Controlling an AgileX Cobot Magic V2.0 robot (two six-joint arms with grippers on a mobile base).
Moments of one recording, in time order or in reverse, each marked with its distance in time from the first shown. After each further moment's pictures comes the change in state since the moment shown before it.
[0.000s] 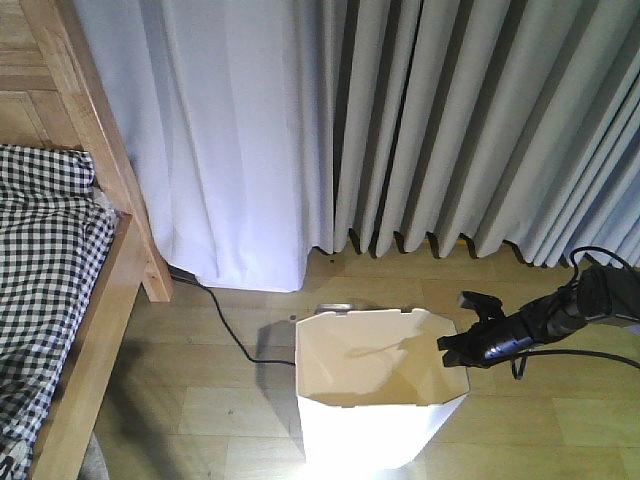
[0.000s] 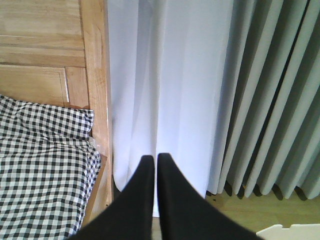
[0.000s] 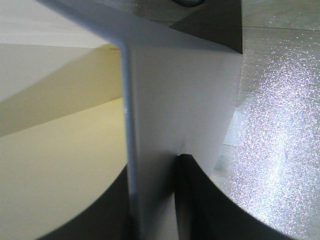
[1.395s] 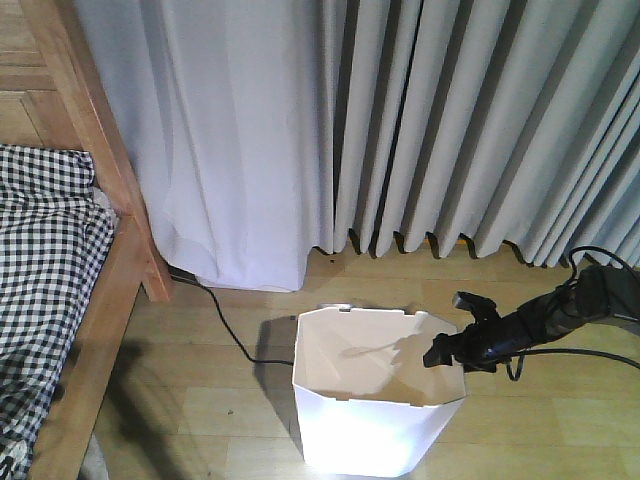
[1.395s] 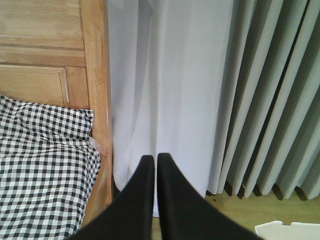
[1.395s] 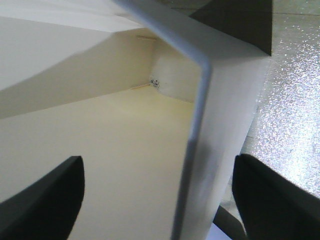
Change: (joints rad) left arm 0.000 0.000 0.000 0.000 0.000 0.000; right arm 0.001 0.000 -0.004 -0.025 0.070 0.037
